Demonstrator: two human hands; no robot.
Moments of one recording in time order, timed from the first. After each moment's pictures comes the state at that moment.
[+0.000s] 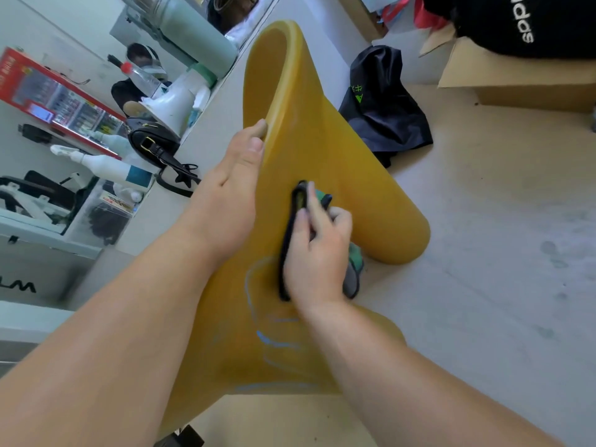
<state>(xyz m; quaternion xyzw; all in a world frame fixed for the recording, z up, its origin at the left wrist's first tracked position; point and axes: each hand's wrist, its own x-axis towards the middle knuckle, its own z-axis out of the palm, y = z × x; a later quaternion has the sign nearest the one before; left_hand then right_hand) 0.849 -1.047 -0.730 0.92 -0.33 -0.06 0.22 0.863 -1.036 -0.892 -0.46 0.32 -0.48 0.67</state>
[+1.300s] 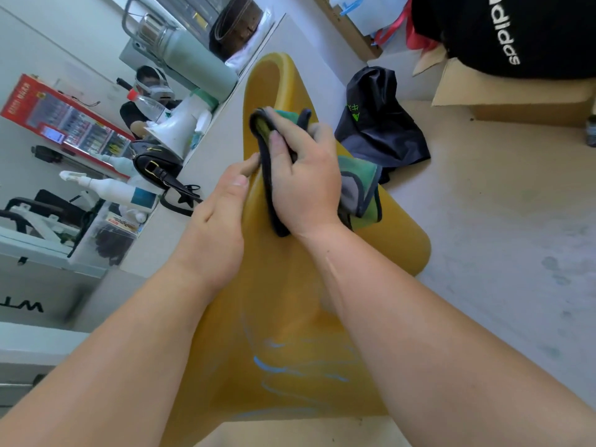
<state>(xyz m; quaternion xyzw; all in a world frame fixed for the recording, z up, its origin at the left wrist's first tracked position) 0.881 -1.038 -0.731 0.92 -0.31 -0.07 0.22 0.890 -1.143 -0.828 -0.49 0.24 -0.57 0.62</state>
